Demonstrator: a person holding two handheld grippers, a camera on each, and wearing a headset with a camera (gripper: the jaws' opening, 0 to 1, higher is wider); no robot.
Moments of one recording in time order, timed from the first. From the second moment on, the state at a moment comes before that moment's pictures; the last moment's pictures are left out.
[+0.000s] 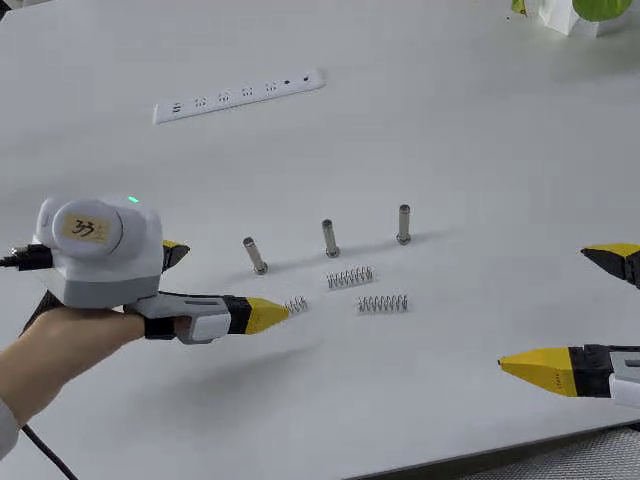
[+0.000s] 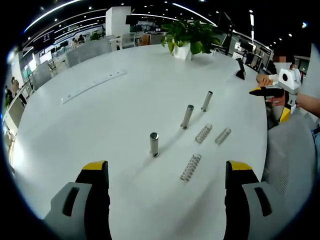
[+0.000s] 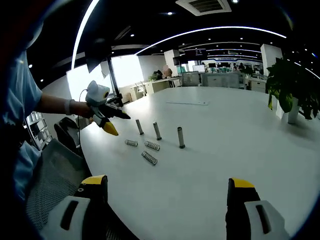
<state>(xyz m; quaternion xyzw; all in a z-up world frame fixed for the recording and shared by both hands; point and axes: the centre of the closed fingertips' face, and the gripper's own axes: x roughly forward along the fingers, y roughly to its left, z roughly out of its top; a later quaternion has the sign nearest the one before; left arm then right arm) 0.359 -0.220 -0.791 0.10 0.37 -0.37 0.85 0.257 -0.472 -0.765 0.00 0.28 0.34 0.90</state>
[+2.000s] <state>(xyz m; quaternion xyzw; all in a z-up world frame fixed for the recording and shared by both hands) 0.334 -0.235 -0.827 0.21 0.38 -0.43 0.79 0.255 -0.467 -0.772 -0.03 0.29 0.36 0.88</state>
